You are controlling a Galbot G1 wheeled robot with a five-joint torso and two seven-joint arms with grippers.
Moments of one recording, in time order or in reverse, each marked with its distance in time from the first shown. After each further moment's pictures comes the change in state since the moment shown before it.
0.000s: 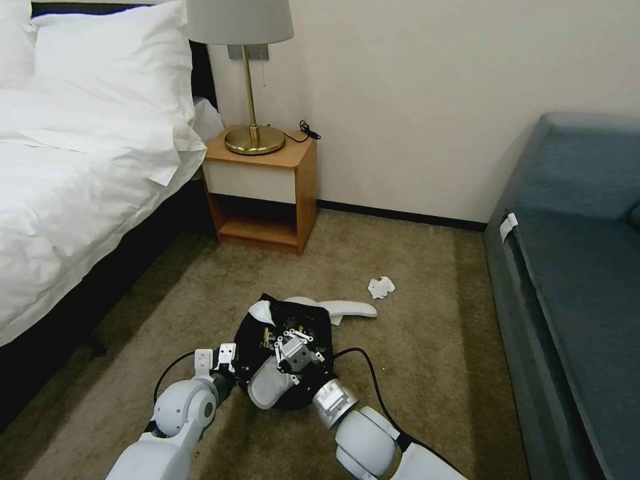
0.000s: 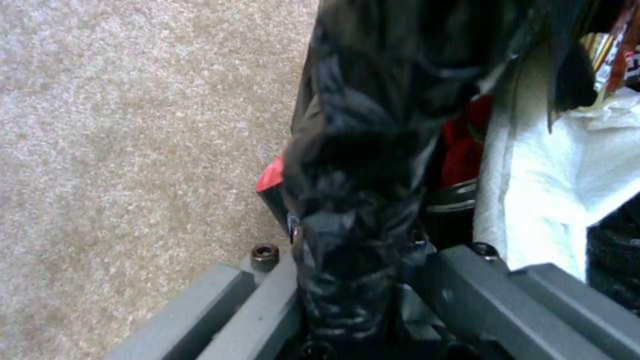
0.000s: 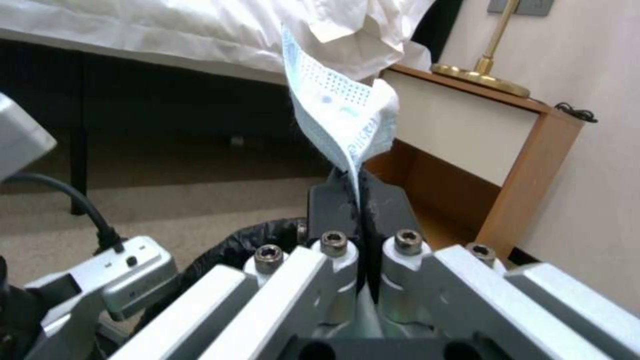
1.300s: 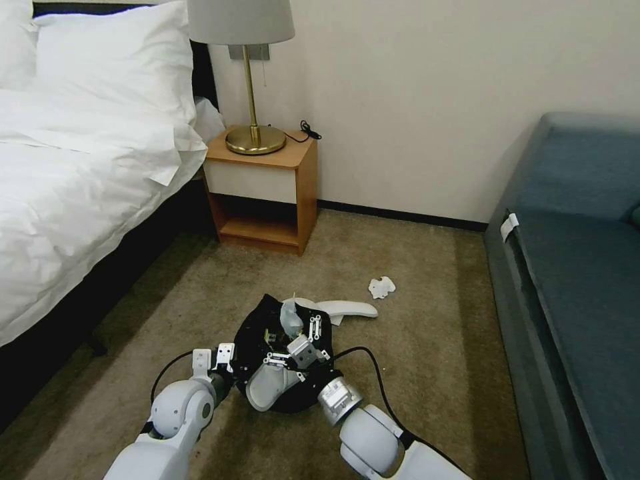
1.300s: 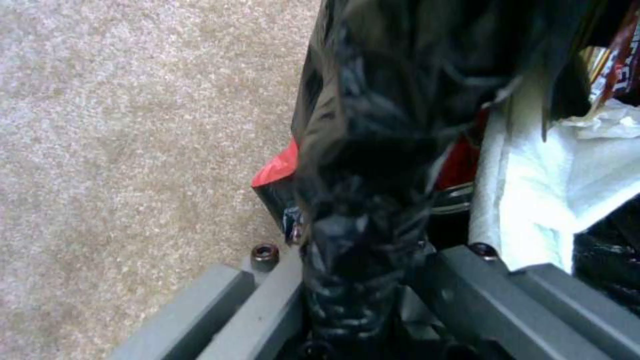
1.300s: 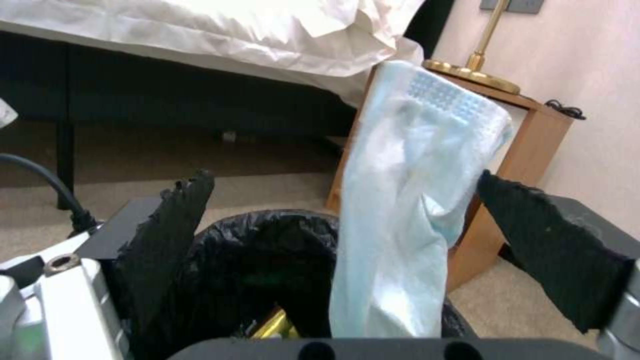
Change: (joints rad) left arm 0.003 0.002 -0.006 -0.014 0.013 0.000 0.007; right arm -0.003 -0.007 0.014 -0.003 -0.003 -0.002 0.005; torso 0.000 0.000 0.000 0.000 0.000
